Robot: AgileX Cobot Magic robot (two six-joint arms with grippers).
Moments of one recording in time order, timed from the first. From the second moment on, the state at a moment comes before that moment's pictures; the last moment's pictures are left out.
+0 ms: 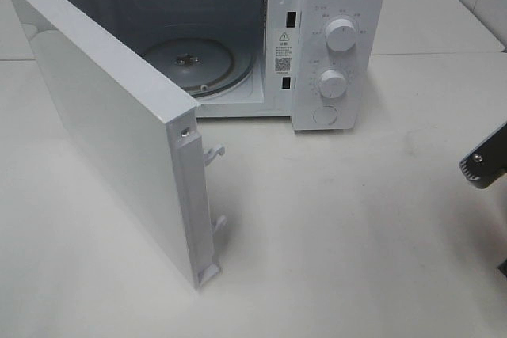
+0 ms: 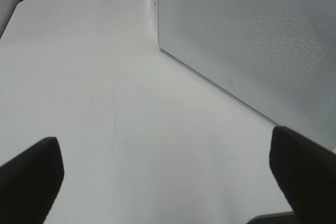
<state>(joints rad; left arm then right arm) -0.02 0.00 -0.50 -0.12 1.05 0.08 0.57 1.23 -0.39 -0.92 0.81 0.81</state>
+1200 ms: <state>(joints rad) -0.02 0.00 -0.50 -0.12 1.05 0.08 0.57 1.84 -0.59 -1.04 0.78 1.32</state>
